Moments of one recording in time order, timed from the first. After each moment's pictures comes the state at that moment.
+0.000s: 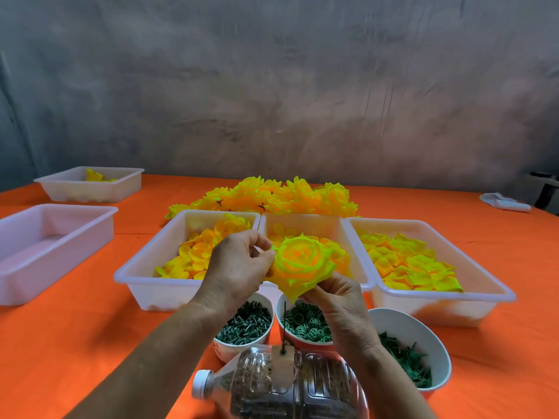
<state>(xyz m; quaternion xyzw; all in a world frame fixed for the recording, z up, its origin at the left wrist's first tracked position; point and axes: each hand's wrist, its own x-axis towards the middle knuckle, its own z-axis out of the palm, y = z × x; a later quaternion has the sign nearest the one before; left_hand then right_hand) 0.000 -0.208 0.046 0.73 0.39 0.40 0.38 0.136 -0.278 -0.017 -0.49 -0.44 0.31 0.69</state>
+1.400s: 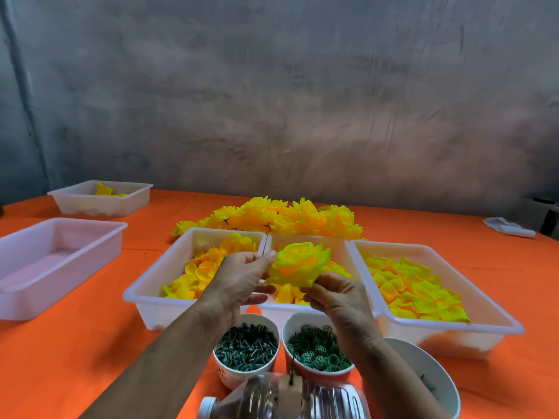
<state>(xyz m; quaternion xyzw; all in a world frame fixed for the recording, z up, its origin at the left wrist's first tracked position) -0.002 -0.181 0.054 0.60 0.38 0.39 0.58 0.139 -0.256 0.017 -0.53 -0.41 0.31 0.68</state>
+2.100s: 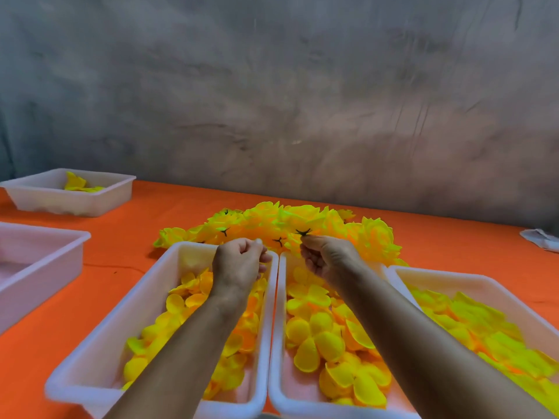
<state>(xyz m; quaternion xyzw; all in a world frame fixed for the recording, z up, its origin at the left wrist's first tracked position) 0.059 0.002 0.024 0.56 0.41 0.51 0.50 0.199 -0.026 0.047 -0.59 -0.24 0.41 0.65</state>
